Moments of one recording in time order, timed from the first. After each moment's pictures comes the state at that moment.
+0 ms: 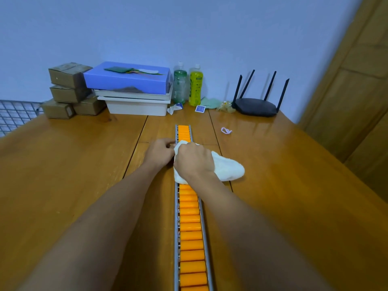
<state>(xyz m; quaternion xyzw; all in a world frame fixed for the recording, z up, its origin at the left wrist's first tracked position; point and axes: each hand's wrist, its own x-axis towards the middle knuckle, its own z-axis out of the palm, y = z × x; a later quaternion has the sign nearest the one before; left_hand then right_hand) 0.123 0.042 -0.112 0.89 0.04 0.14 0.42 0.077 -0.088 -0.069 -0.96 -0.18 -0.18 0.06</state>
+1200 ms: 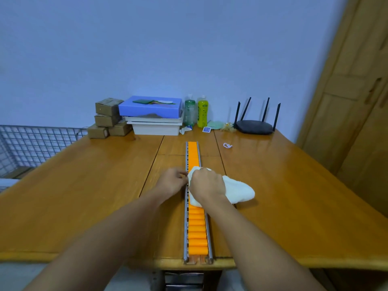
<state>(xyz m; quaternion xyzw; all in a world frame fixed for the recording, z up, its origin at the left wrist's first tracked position) -0.012 0.014 -0.095 0.91 0.04 0.06 0.40 -0.028 -0.124 -0.066 -0.97 -0.18 -0.17 0.03</state>
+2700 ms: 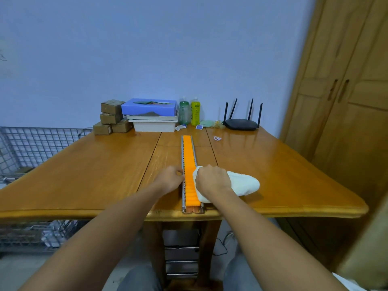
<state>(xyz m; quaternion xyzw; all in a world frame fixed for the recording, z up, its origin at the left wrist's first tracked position) -0.117 -0.013 -0.093 0.94 0.03 0.05 0.34 -0.141 -0.174 -0.062 -0.97 -0.18 -0.16 -0.02</state>
